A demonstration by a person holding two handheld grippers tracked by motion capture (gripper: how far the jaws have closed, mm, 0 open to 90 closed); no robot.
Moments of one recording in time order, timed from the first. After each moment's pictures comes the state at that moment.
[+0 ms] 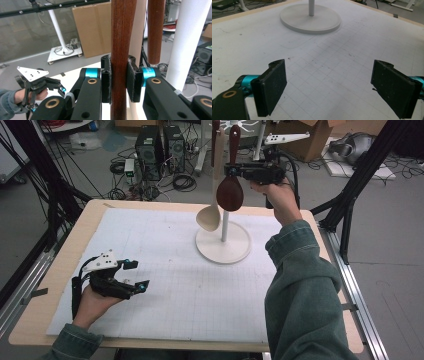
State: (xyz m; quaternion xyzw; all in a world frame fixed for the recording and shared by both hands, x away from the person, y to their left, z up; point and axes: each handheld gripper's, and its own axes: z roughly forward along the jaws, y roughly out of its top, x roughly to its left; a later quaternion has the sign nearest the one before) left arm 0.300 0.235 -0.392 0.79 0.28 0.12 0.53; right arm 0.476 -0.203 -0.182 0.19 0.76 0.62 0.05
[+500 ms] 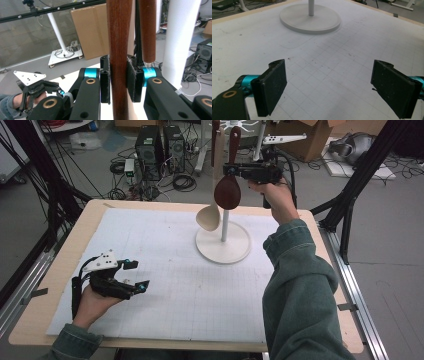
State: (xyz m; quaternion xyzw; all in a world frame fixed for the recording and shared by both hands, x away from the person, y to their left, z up) left arm 0.299 0.235 -0.391 0.79 0.28 0.12 0.53; right arm 0.485 -0.202 -0.188 0.21 0.75 0.62 0.05
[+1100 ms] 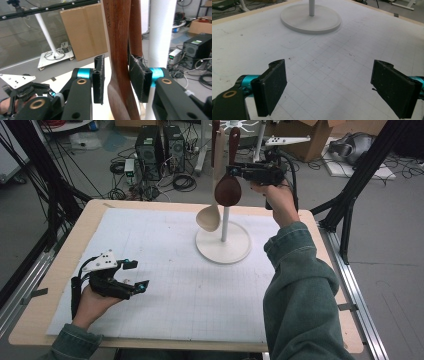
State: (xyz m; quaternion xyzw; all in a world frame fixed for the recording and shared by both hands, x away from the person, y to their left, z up) left arm 0.299 0.236 -0.391 0.79 0.28 0.13 0.53; right arm 0.480 -0.208 -0.190 0.23 0.75 0.62 0.08
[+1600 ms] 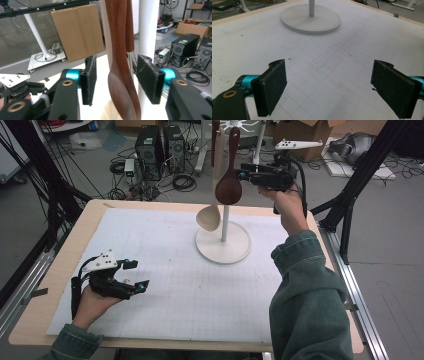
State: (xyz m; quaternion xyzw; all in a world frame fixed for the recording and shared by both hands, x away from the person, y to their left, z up) left arm 0.299 0.235 -0.390 0.79 0.28 0.13 0.53; right arm 0.460 -0.225 -0.188 0.25 0.74 0.61 0.11
